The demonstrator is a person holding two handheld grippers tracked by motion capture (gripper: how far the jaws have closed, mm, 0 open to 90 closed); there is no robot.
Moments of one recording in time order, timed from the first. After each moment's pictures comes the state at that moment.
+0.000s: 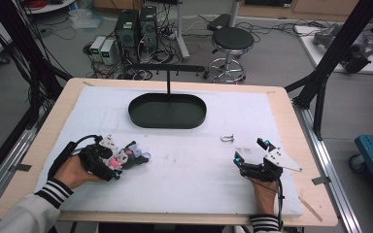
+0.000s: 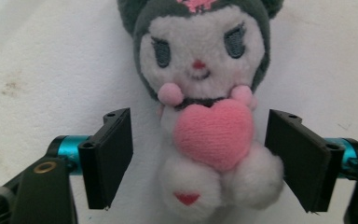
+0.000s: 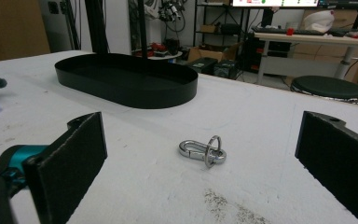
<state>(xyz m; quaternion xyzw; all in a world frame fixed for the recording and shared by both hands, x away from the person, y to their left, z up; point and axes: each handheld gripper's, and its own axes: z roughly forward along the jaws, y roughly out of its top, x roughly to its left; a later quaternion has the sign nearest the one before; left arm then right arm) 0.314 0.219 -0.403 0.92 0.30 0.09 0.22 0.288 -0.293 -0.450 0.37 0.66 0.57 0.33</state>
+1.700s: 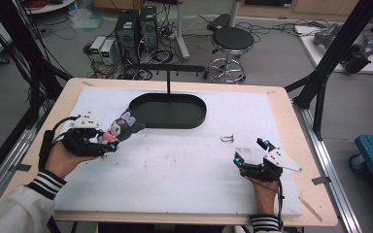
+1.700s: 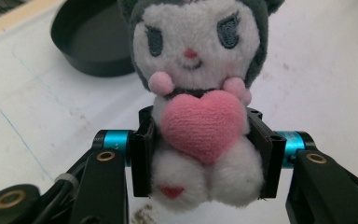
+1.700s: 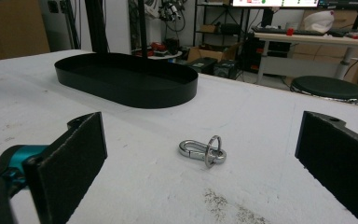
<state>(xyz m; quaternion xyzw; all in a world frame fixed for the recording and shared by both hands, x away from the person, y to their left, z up) 0.321 0.242 -0.341 0.84 0.33 0.15 0.40 0.289 -0.293 -0.450 0.37 0.66 0.57 0.33</state>
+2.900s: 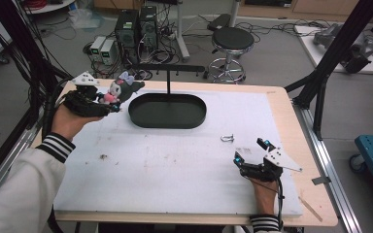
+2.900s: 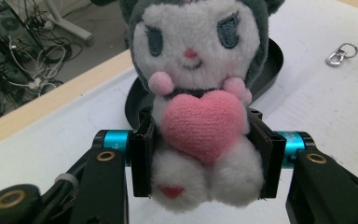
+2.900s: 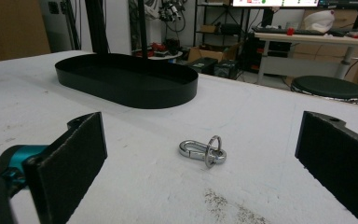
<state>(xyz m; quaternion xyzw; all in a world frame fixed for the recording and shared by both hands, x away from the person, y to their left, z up) 0.385 0.233 -0.280 0.81 0.36 0.22 0.41 0.288 -0.293 -0.450 0.37 0.66 0.57 0.33</state>
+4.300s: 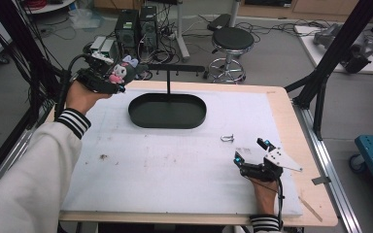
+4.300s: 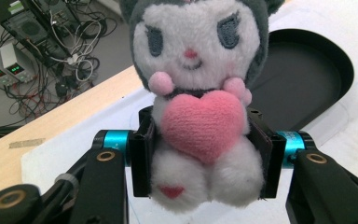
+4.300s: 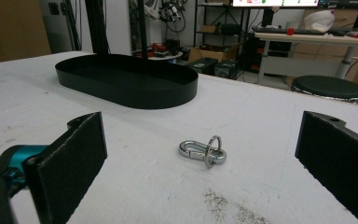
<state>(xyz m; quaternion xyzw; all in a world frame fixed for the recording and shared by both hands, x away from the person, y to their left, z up) 0.443 0.211 -0.259 0.81 0.41 0.24 0.33 0.288 -0.293 -0.450 0.37 0.66 0.57 0.33</state>
